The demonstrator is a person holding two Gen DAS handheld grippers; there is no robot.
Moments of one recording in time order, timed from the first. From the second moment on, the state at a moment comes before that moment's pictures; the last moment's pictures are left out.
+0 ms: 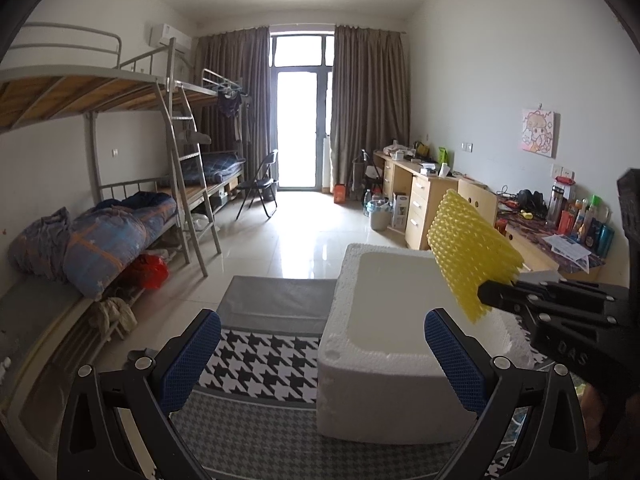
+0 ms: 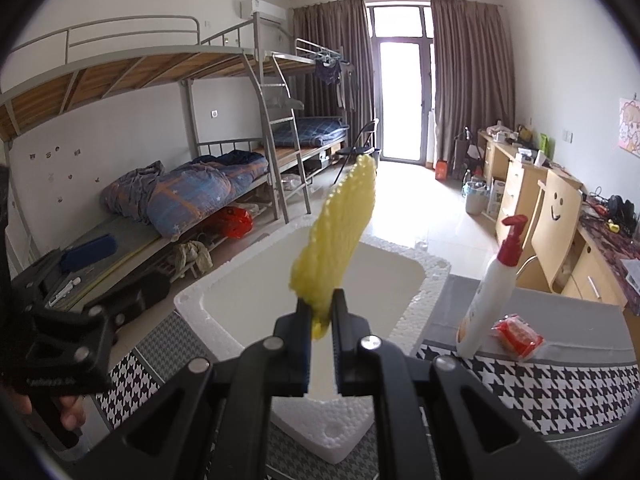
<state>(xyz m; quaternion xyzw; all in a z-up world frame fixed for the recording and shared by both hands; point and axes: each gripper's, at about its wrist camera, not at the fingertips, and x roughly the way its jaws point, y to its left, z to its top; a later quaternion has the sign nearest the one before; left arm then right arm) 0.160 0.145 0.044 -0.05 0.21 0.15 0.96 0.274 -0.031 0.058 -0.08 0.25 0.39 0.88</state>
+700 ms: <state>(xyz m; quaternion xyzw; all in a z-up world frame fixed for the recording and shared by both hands) 0.141 0.152 0.048 -0.05 0.19 0.16 0.97 0.268 -0.029 0.054 -0.09 0.26 0.38 0.88</state>
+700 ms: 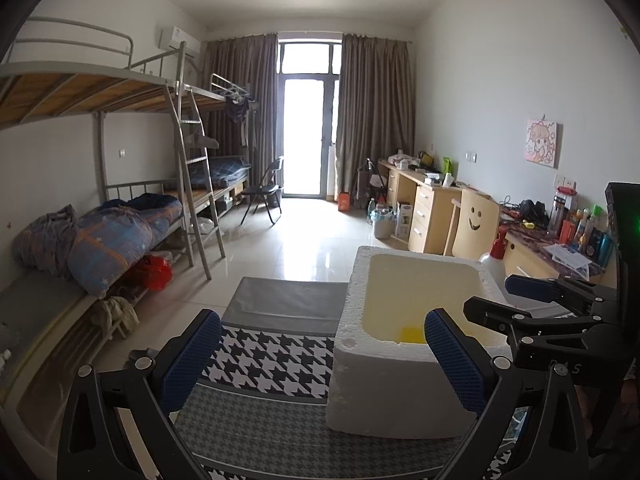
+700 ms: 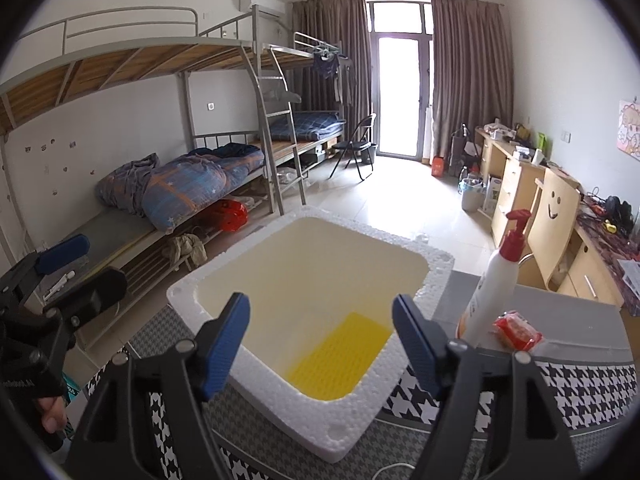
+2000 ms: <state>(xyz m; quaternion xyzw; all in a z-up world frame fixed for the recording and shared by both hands) 0.120 0.096 0.058 -0.05 0.17 0.11 0.98 0.230 -0.112 0.070 -0.04 0.20 0.34 0.92</state>
